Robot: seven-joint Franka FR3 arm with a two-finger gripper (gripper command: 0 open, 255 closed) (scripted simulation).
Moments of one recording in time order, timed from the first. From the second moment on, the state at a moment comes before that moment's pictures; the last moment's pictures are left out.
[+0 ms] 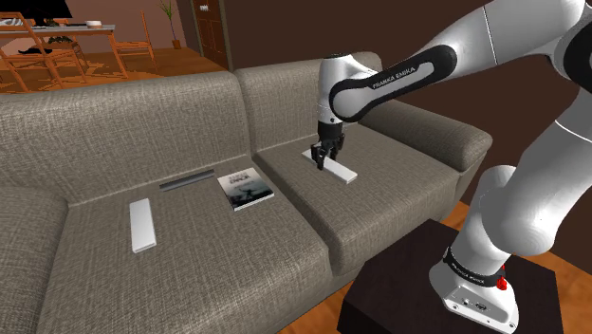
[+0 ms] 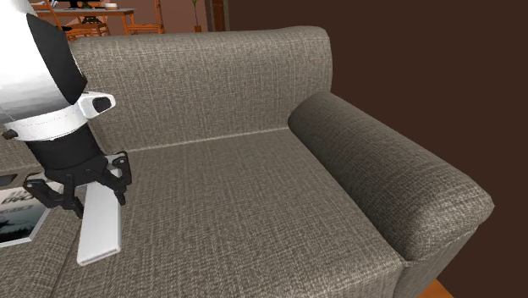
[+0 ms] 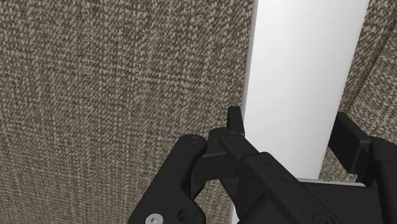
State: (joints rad) arm 0.16 -0.21 -0.12 -2.33 -0.06 2.13 0.24
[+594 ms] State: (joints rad) arm 0.26 -0.17 0.02 -2.28 -0.03 2.12 0.45
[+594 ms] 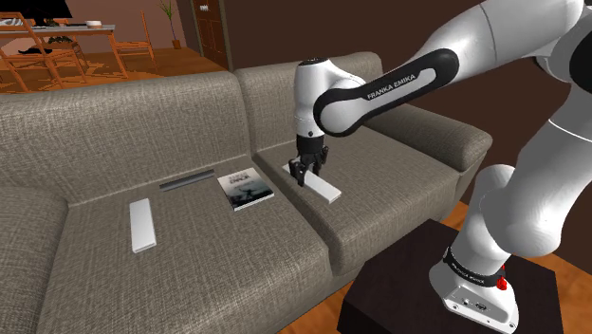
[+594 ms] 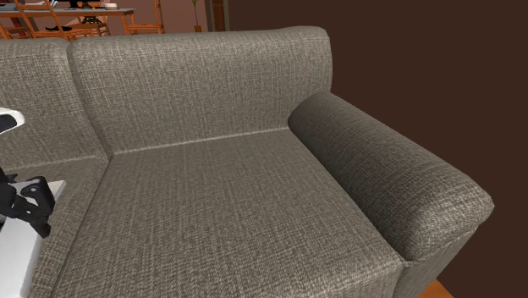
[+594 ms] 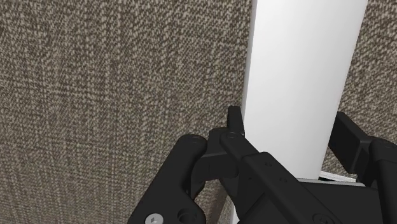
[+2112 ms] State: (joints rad) arm 0.31 0.00 0.09 -2.31 -0.04 2.31 0.59
